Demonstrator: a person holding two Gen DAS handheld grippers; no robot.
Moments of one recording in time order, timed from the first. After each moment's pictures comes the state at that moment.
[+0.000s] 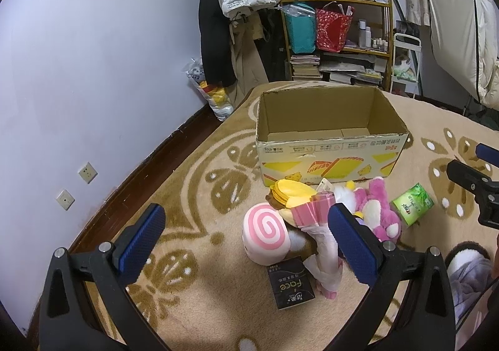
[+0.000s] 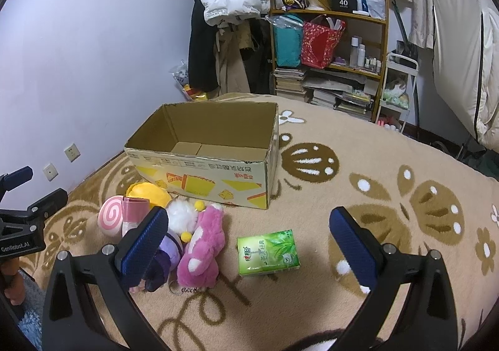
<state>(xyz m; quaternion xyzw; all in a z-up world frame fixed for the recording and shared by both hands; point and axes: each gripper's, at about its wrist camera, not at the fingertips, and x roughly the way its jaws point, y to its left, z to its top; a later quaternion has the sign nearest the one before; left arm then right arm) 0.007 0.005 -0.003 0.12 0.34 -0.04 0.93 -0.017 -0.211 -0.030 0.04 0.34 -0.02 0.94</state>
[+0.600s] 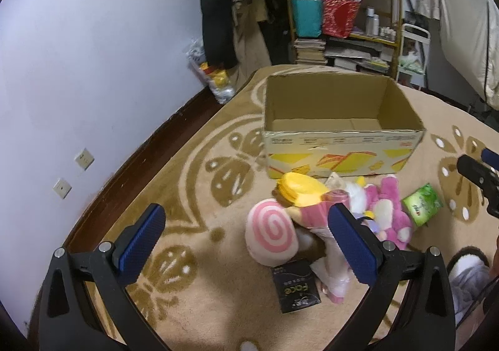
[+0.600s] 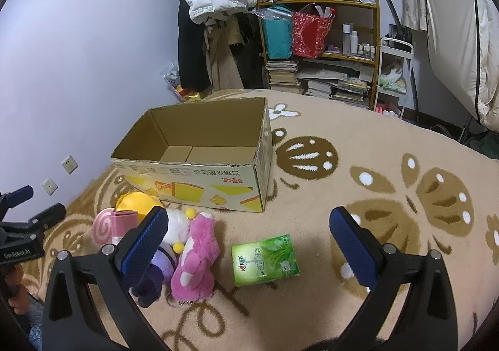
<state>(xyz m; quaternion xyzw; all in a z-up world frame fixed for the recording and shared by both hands) 0.041 0.013 -0.014 0.10 0.39 -0.03 0.91 0.008 -0.228 -0.041 0.08 0.35 -0.03 0.93</state>
